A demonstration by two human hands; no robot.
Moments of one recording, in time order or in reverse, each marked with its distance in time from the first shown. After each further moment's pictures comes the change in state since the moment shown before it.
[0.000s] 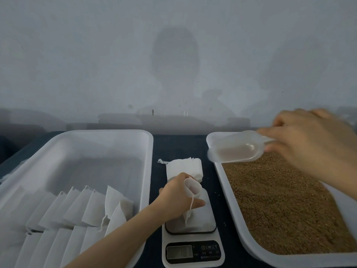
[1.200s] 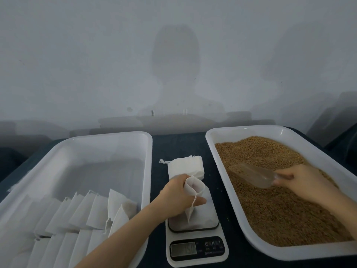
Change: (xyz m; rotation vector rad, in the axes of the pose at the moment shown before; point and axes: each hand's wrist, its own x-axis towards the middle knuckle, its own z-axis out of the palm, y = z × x) left_hand 0.000 0.000 -0.004 0.029 -0.027 0.061; right_hand -0.060 0.021 0.146 0.661 -0.532 0.583
